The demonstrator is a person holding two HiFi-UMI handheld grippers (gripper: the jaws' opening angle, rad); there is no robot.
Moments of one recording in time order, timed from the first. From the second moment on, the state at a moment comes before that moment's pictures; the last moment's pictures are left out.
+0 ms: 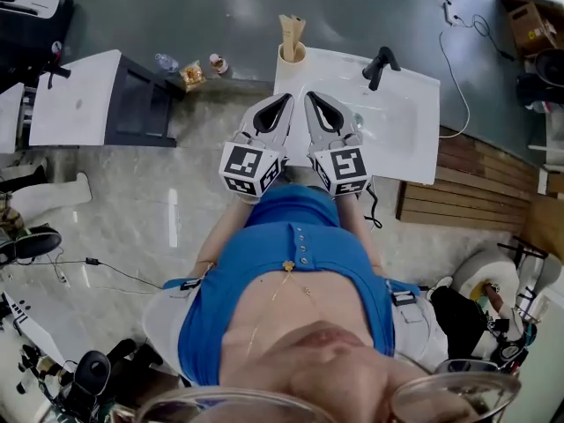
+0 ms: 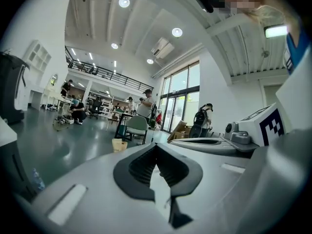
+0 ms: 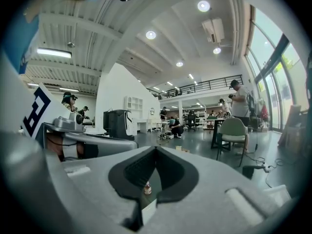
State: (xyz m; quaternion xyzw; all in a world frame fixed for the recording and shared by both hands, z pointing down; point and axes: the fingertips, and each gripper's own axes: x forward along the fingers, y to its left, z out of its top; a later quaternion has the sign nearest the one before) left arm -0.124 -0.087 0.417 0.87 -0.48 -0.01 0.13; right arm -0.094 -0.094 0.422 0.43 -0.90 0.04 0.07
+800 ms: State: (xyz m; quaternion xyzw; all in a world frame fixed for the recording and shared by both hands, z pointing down) left arm -0.150 -0.153 0.442 0.88 -0.45 0.00 0.16; right arm -0.104 -0.148 0.437 0.48 -0.87 0.05 0.09
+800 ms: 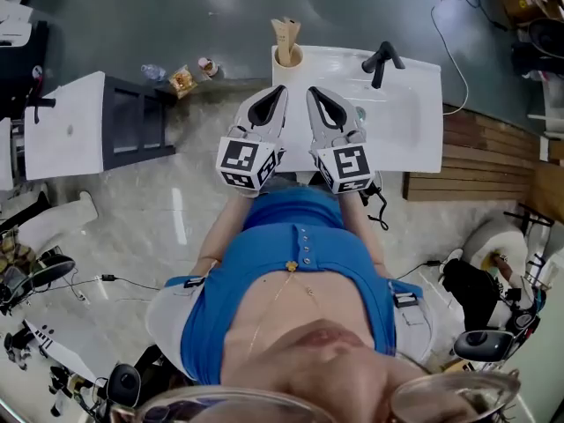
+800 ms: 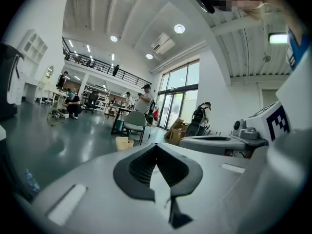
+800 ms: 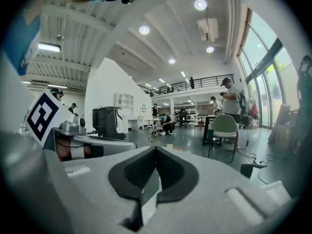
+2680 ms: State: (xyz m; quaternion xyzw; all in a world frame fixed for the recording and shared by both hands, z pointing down) left arm -0.133 -0.230 0.534 0.81 -0.55 0.11 0.17; right arm 0.002 -0.153 0.444 0.49 -0.86 0.06 0.12
